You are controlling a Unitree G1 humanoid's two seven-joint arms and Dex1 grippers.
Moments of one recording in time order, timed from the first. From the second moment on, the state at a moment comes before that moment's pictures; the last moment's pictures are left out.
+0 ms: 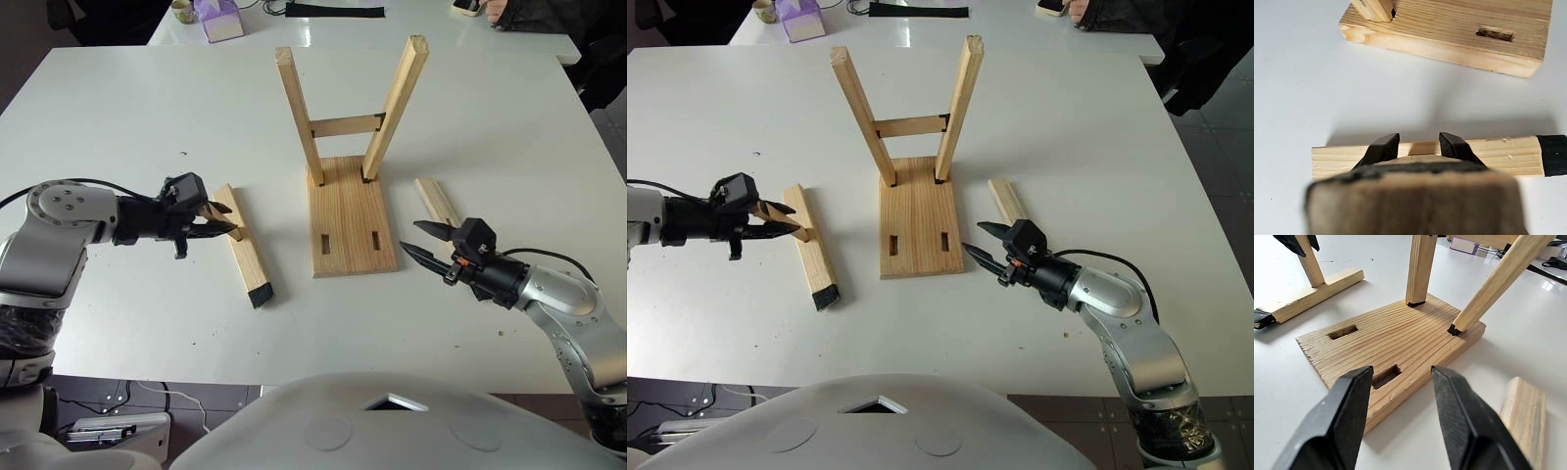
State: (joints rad) left arm -0.10 1.02 0.00 -0.20 -0.29 0.49 -1.18; right arm 0.30 -0.63 0.04 -0.59 0.31 0.39 0.68
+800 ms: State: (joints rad) left arm -0.21 1.01 -0.15 -0.04 -0.27 0.27 -1.30; right arm 0.27 -0.66 0.08 -0.57 0.27 0.39 0.71
